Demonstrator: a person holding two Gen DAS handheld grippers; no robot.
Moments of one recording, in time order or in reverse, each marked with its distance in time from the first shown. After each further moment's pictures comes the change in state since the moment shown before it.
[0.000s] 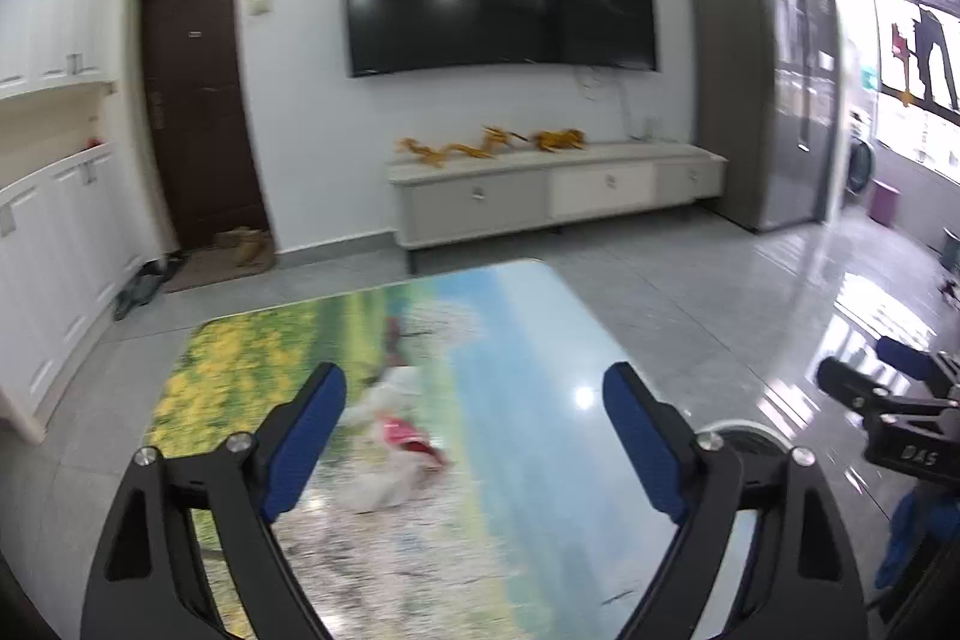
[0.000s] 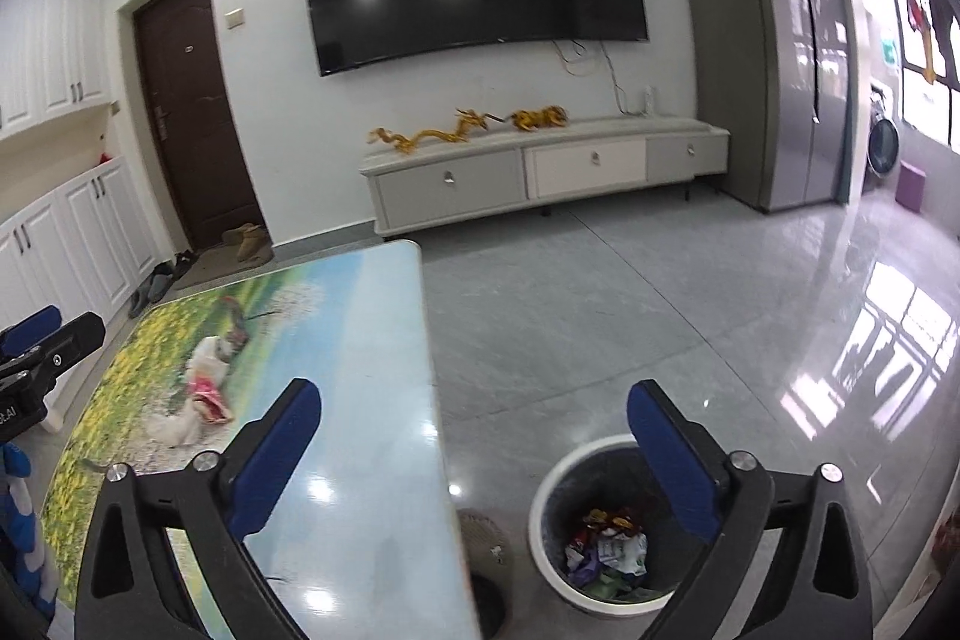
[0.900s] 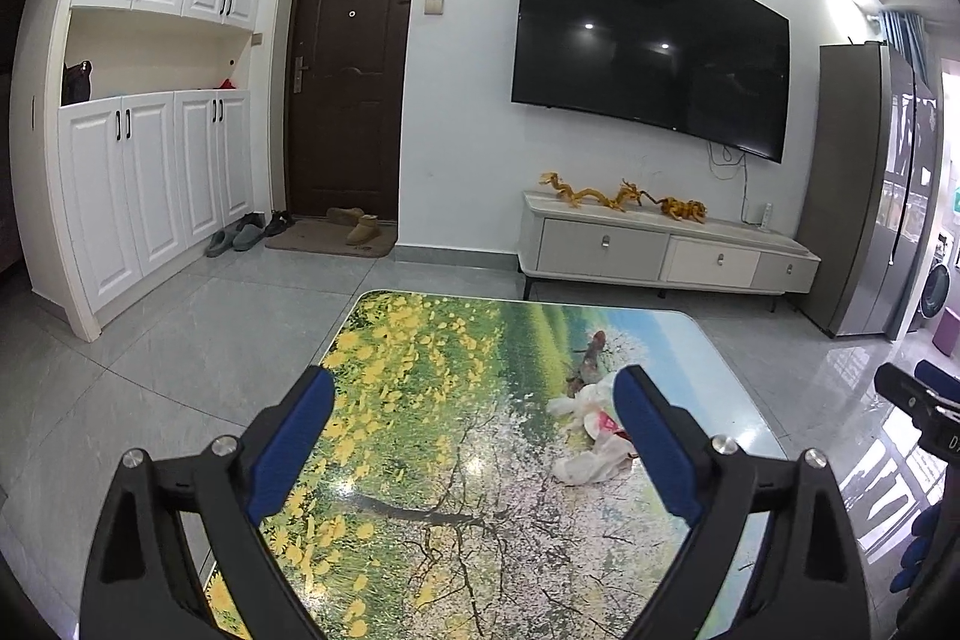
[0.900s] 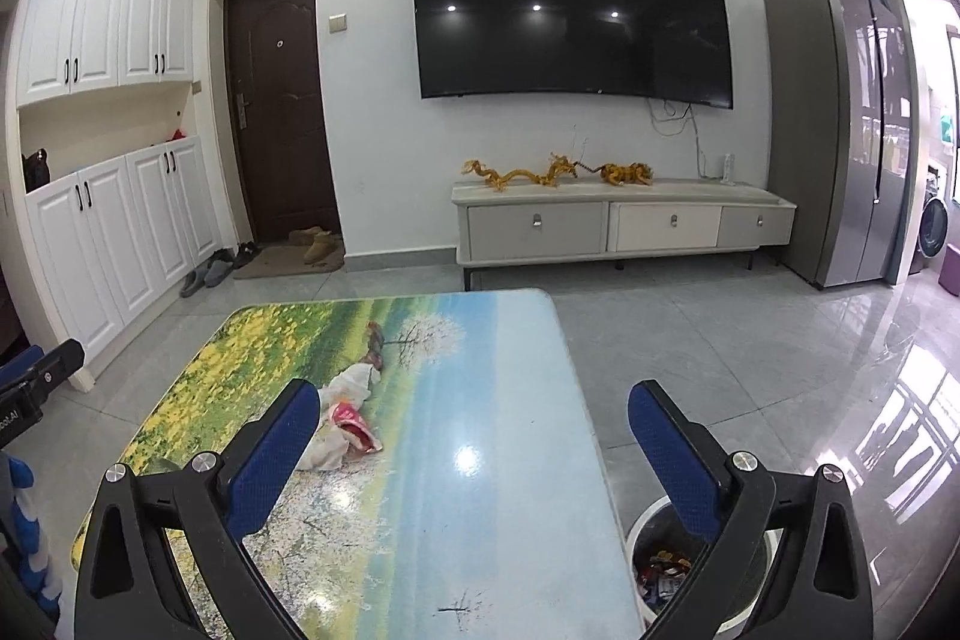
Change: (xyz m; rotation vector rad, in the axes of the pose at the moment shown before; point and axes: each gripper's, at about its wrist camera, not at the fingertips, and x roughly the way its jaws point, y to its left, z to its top) left arm -0.066 0.154 -0.039 -0.242 -0.068 0.168; right arm -0.023 0.123 0.011 -0.134 -0.072 0.112
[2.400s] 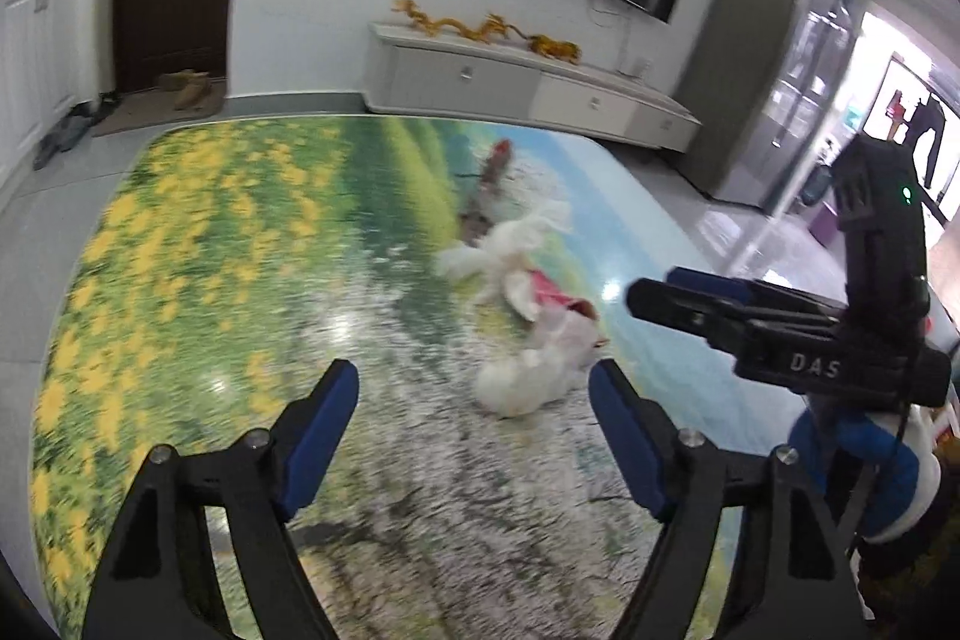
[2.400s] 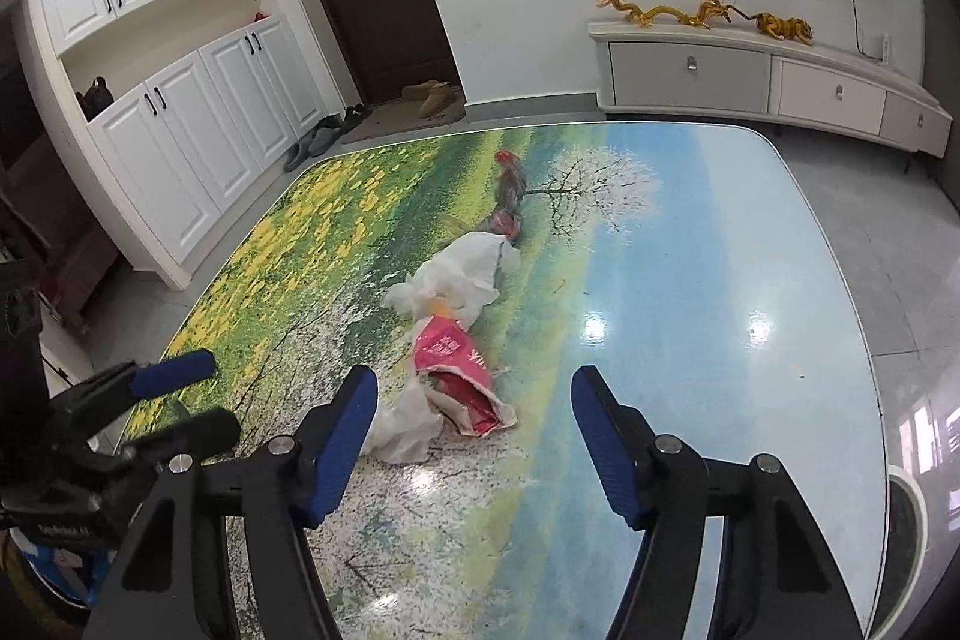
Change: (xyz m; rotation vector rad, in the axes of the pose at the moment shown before) left arm 0.177 -0.022 -0.060 0.083 0.410 -0.428; right arm 0.199 0.053 -0.039 -0.006 0.368 0.334
